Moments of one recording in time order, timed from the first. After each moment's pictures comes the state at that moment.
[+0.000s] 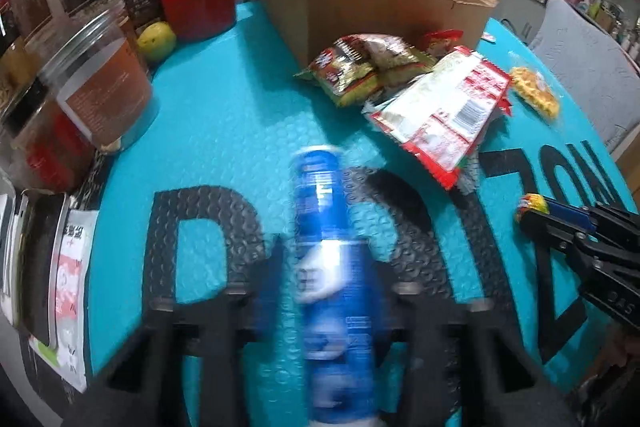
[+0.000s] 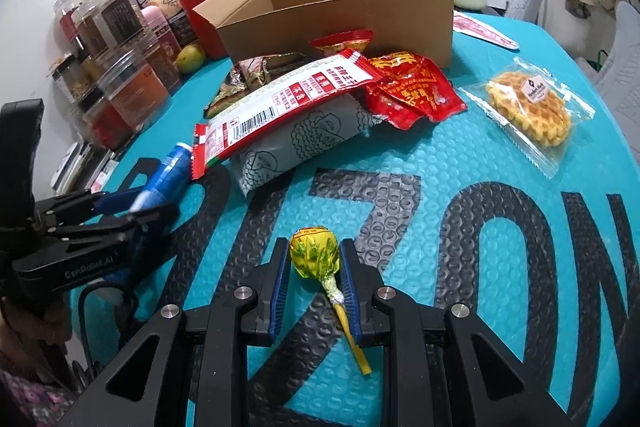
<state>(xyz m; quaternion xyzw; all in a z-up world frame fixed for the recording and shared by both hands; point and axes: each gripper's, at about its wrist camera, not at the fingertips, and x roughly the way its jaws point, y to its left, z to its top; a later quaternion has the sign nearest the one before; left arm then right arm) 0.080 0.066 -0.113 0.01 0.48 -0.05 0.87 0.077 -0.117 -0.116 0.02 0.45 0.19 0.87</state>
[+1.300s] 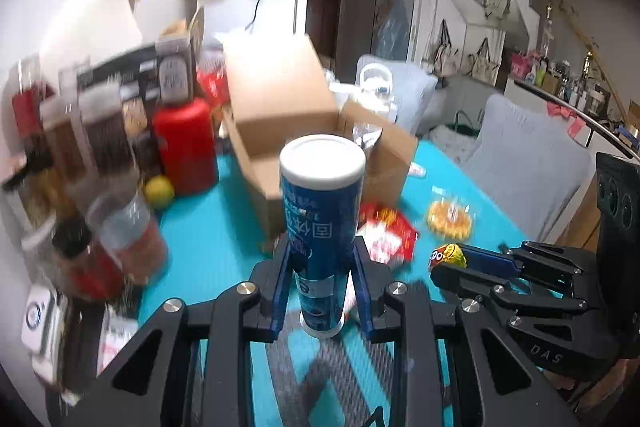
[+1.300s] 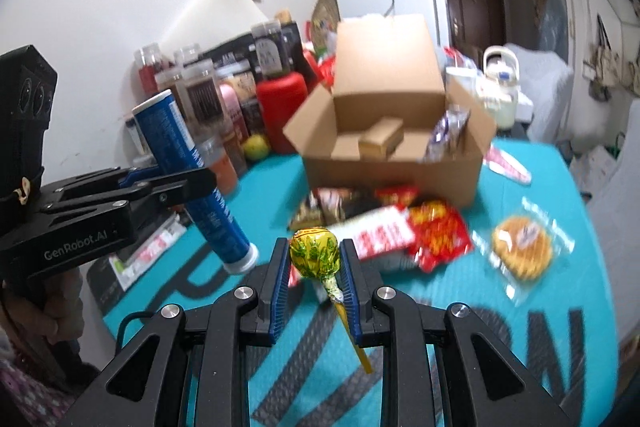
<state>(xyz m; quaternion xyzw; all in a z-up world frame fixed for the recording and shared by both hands) 0.048 0.057 0.025 -0.01 0.28 -0.11 0.95 0.053 -0.106 -0.005 -0.01 0.29 0.26 0.92</state>
